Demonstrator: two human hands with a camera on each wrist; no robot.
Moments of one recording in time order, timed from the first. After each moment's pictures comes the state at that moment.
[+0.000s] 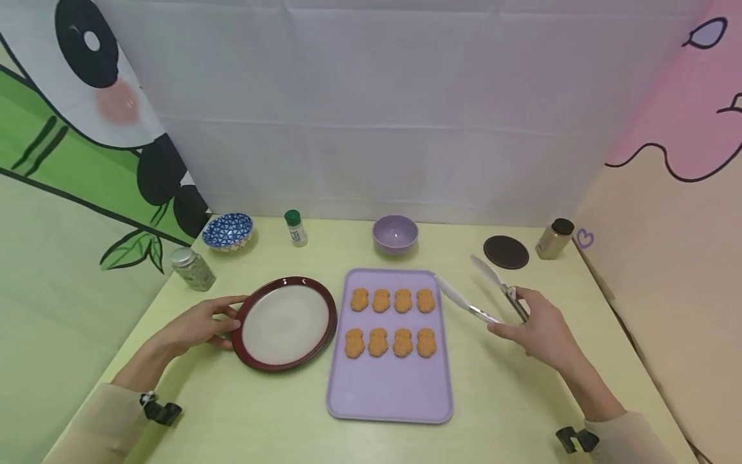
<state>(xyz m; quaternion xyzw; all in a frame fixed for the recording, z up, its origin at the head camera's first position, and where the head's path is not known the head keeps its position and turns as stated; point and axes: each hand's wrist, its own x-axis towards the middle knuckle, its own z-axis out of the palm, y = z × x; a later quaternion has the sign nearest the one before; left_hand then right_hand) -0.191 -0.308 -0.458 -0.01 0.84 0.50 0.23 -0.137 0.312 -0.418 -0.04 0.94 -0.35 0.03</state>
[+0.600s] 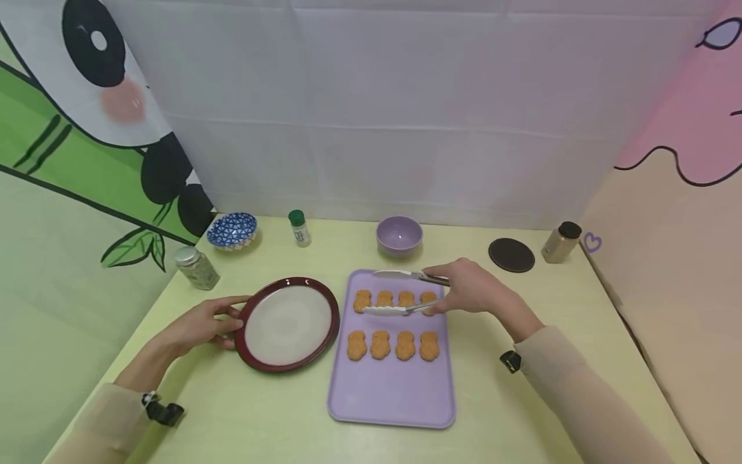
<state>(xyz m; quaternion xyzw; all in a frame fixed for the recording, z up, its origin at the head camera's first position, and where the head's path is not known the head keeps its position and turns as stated) -0.189 -0.312 -0.464 -0.02 0.83 0.51 0.22 -0.228 0.220 -0.392 -0.31 0.93 -0.19 0.04</state>
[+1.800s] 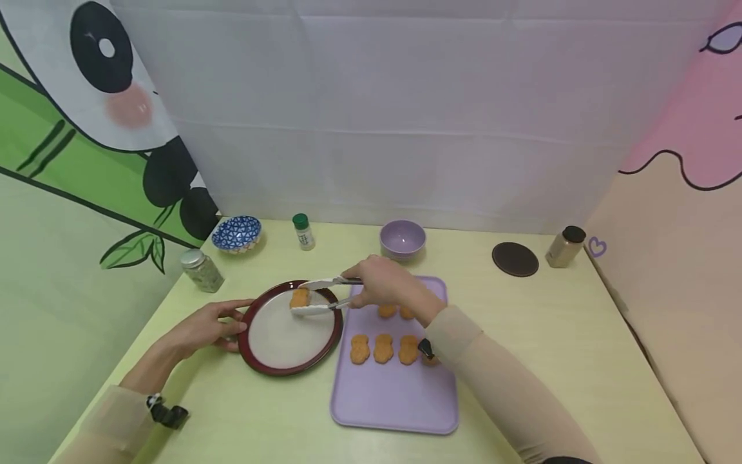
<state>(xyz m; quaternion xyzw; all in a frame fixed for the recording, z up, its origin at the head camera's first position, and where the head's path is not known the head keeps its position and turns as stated) -0.190 -0.313 -0.463 -0.04 0.83 0.52 0.22 -0.254 0.073 -0.387 -0.38 0.91 -0.14 0.06</state>
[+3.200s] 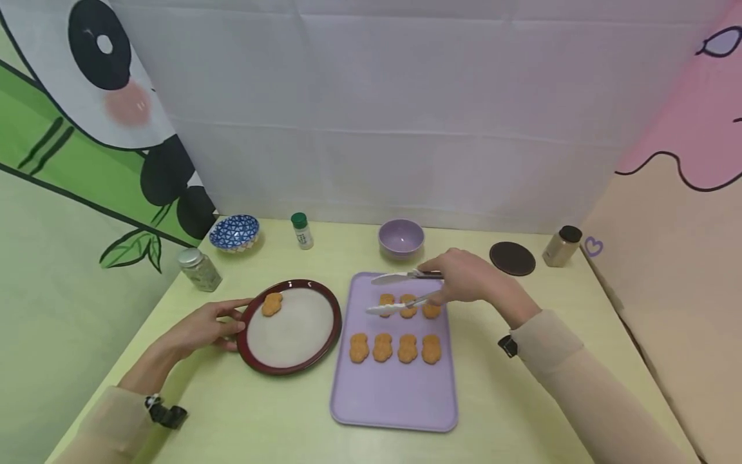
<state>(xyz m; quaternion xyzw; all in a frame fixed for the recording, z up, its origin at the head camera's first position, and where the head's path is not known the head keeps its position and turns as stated) -0.191 -0.315 -0.466 -0.04 0.83 0.51 0.23 -0.240 0.198 -0.356 -0.32 0.93 -0.12 0.11</state>
